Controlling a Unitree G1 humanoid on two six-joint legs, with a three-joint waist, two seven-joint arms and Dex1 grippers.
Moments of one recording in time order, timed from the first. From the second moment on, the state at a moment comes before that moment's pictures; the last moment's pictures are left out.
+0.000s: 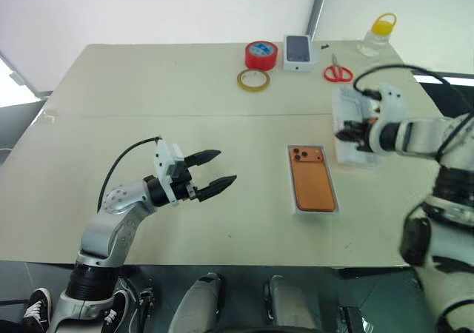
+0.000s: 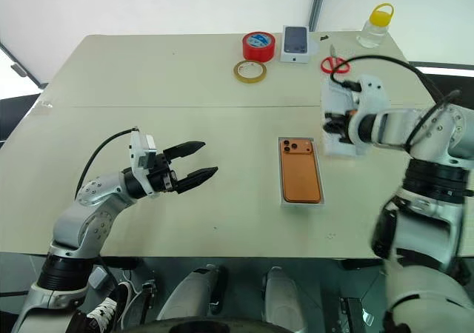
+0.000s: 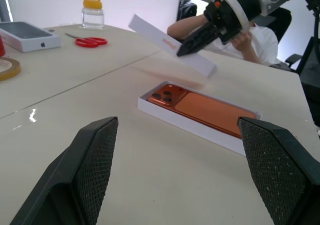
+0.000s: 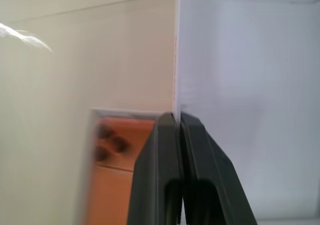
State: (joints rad) left arm -0.22 0.45 -0.02 -0.24 -0.55 0.33 -0.88; right arm -0.92 -0.51 -0.51 0.15 0.71 1.61 0.05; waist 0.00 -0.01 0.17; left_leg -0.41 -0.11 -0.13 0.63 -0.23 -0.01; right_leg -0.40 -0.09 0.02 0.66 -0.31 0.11
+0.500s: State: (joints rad) left arm -0.25 0.46 0.00 -0.24 -0.56 0.36 -0.88; right arm -0.71 -0.22 -0.69 0.03 1.49 1.57 -0.23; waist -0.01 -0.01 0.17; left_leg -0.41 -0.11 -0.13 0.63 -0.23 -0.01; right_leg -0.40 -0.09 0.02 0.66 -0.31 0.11
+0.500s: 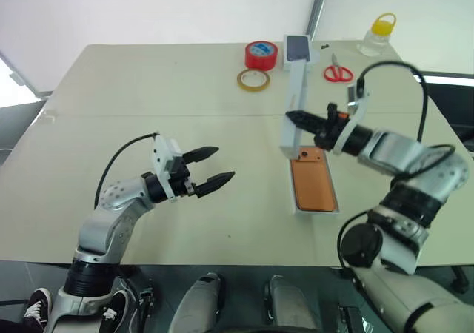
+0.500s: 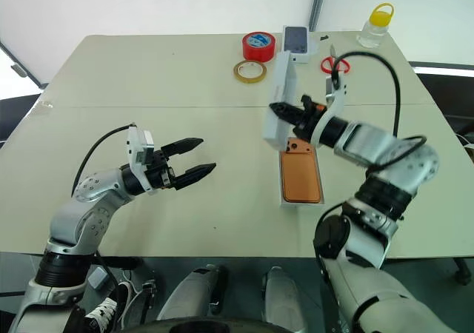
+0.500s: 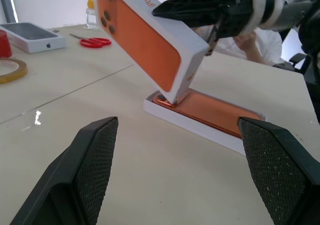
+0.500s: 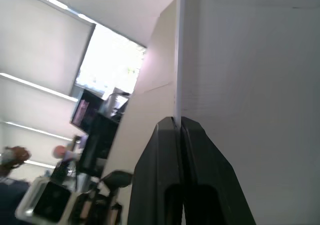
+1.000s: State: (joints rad) left arm -0.27 0.45 0.01 -0.23 -0.55 0.36 -0.87; right arm -0.30 -0.51 -0.20 -0.26 1.94 1.17 -0.30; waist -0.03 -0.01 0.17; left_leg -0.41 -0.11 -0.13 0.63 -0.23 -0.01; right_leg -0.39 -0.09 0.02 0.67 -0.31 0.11
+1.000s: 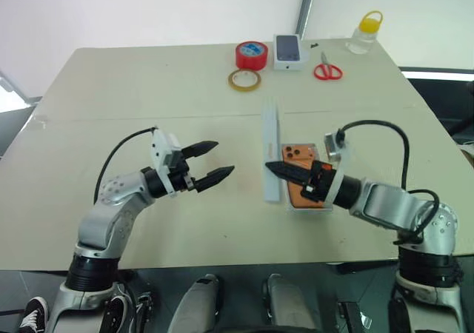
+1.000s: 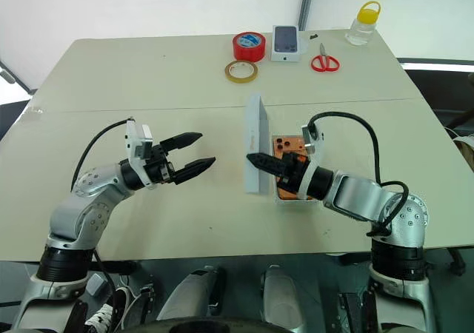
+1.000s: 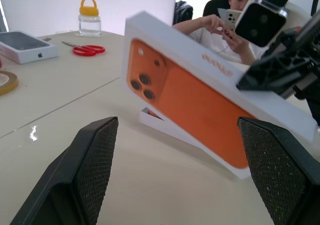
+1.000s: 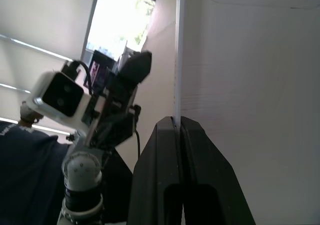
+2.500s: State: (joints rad) left arm -0.49 0.00 -0.20 0.27 -0.32 0.17 -0.78; right arm -0.42 -0.89 -0.16 -0.02 1.21 0.86 0.11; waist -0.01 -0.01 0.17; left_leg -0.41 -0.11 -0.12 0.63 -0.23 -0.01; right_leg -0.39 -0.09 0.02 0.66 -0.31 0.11
